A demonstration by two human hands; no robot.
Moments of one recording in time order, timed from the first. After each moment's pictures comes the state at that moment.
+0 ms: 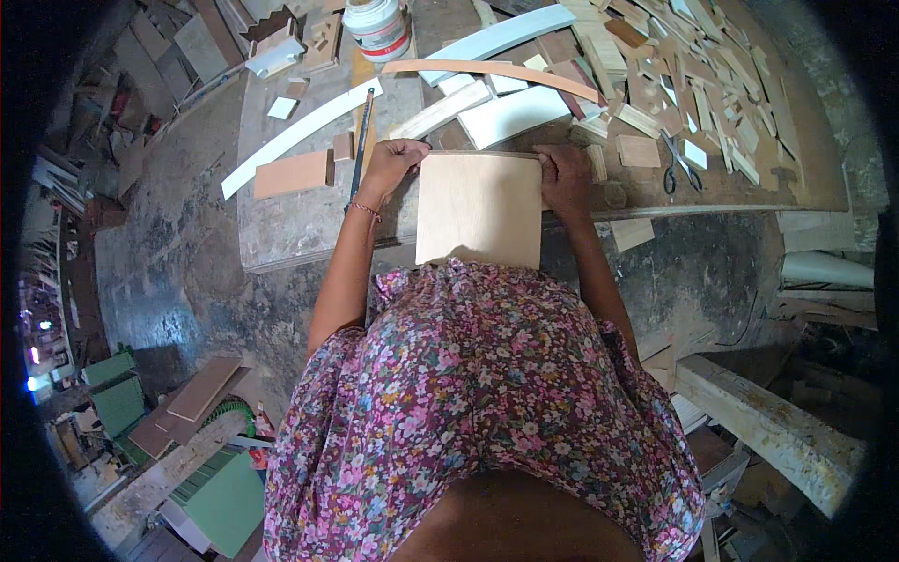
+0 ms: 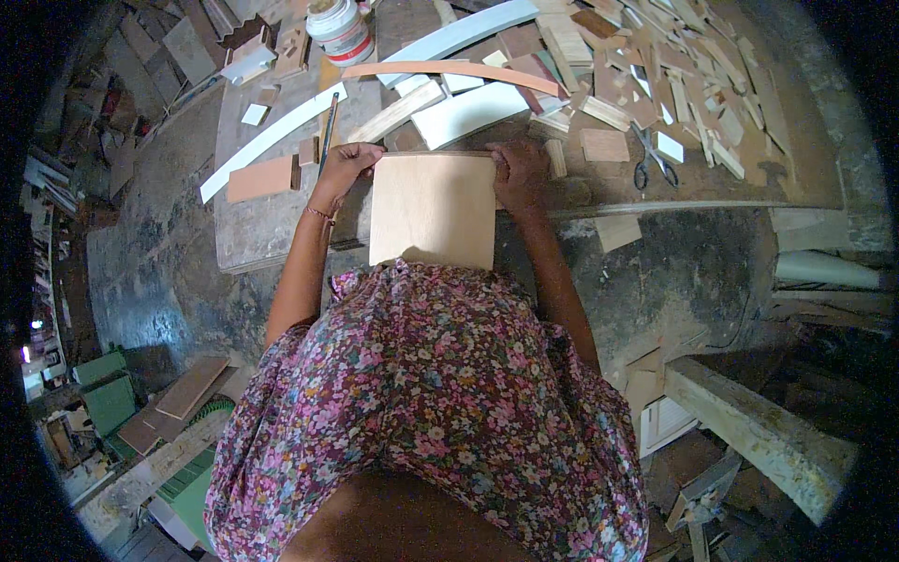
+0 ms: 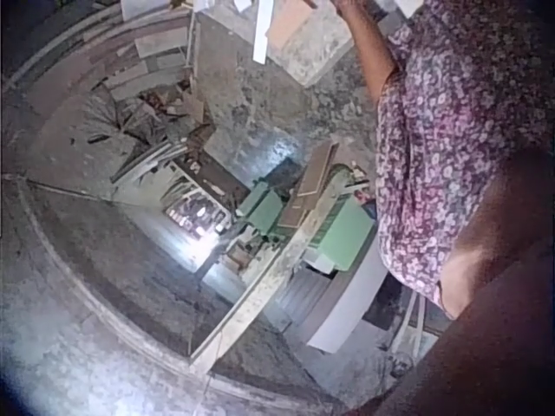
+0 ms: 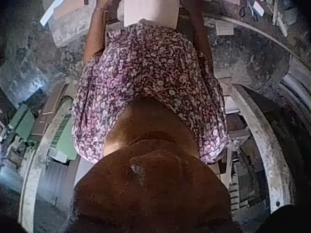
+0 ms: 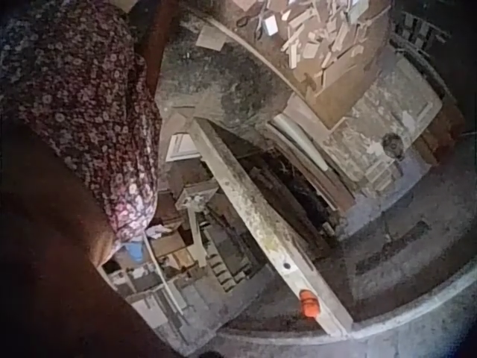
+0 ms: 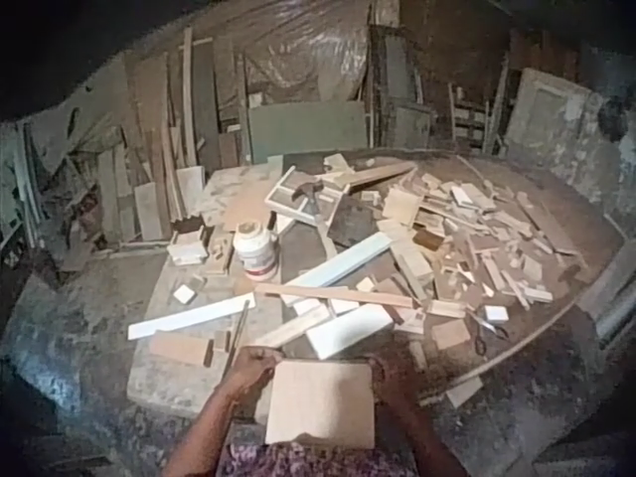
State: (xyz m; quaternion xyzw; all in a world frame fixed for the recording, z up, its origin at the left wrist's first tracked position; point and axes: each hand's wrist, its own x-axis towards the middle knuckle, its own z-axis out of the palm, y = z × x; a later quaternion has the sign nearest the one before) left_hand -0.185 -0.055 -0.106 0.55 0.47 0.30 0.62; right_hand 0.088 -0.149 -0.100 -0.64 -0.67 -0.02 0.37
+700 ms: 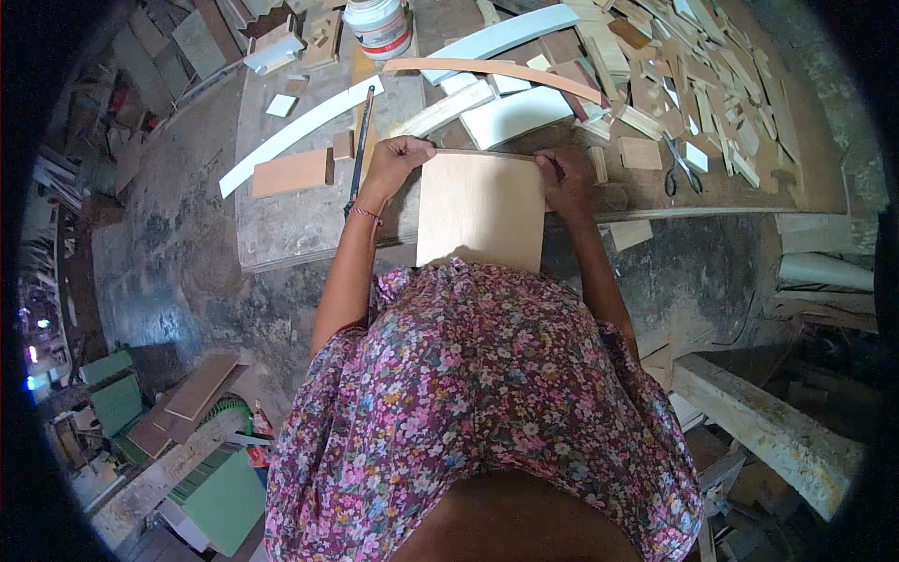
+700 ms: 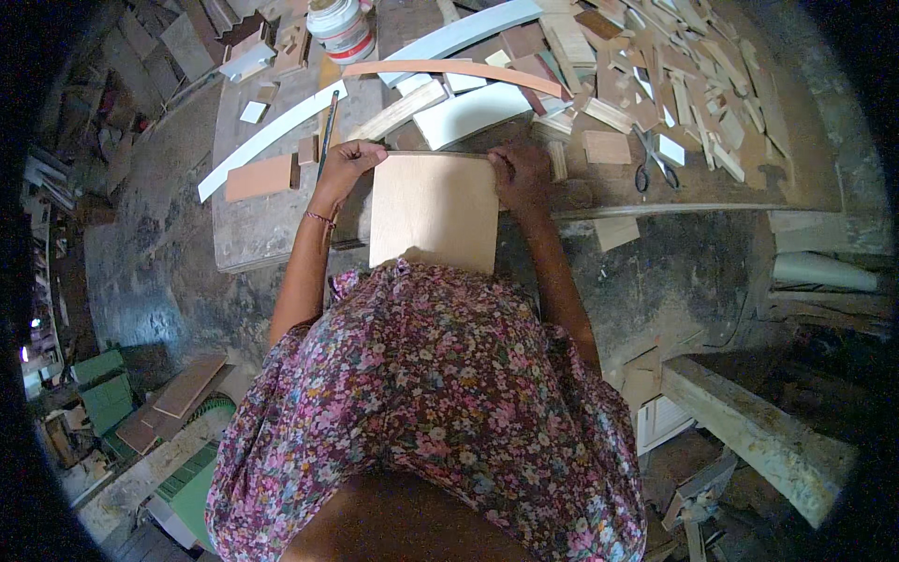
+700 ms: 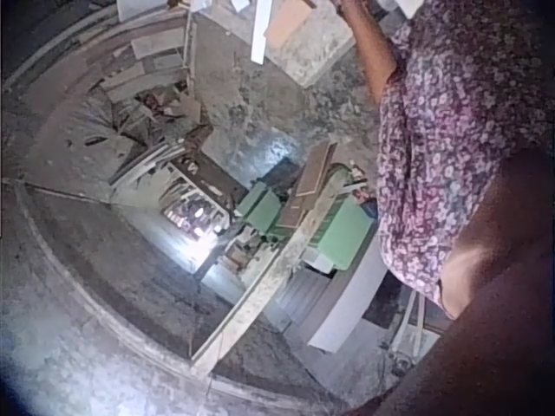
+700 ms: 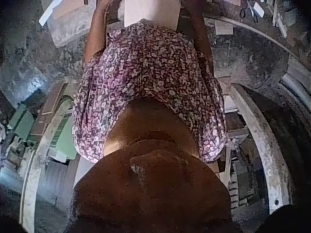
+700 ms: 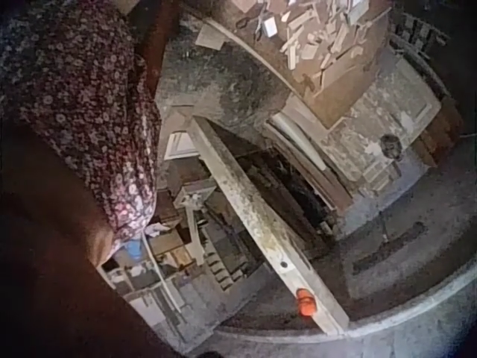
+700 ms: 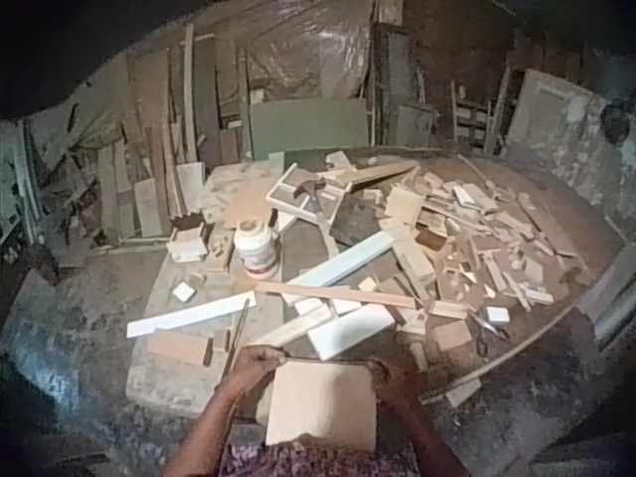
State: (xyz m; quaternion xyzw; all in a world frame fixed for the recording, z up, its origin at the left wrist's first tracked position) left_hand -0.176 -0.066 -0.084 0.56 0.48 0.33 0.59; right_hand 0.091 -0.146 -0.101 -0.60 -0.67 0.02 0.43
